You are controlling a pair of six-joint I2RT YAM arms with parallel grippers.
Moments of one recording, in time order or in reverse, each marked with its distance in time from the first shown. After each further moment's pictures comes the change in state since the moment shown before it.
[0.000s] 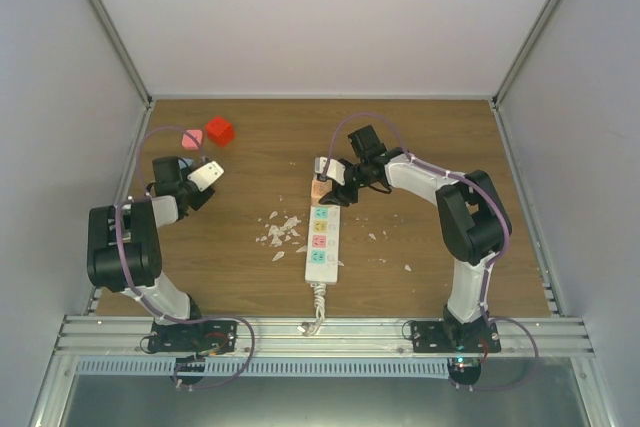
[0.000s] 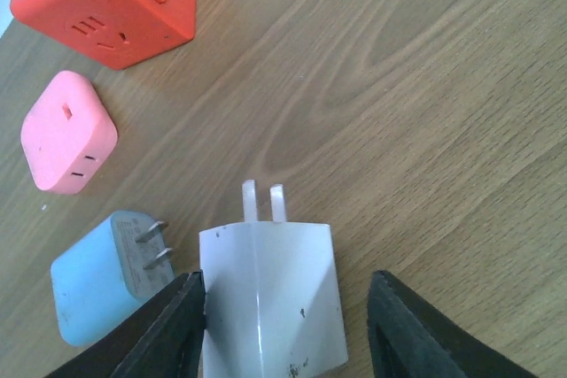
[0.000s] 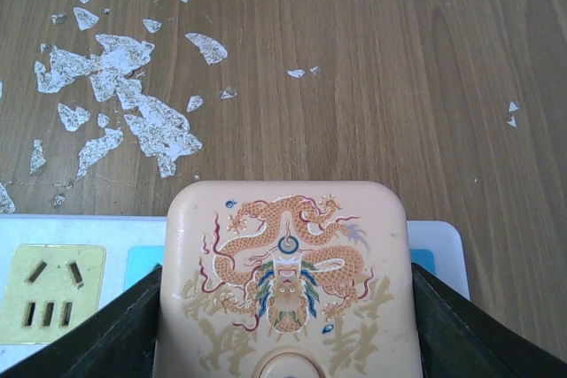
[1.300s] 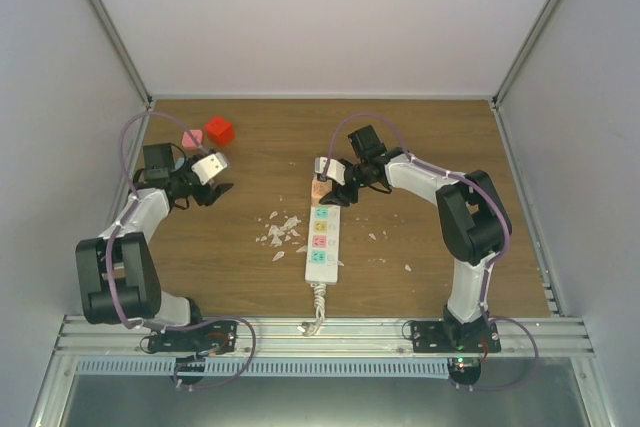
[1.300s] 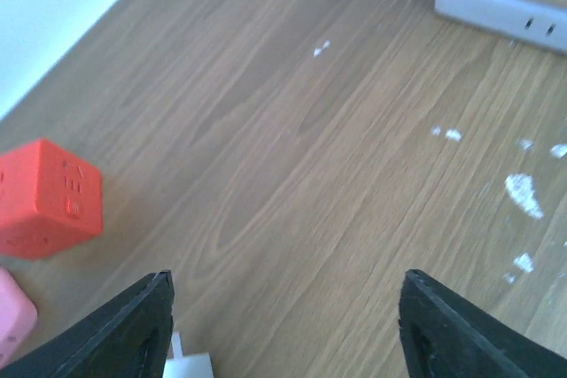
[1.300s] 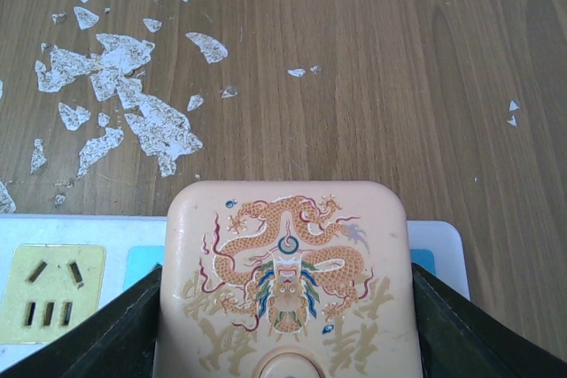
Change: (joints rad) left arm -0.007 -0.200 0.129 -0.439 0.411 0.036; right arm 0.000 -0.001 0.000 0.000 -0.002 0.000
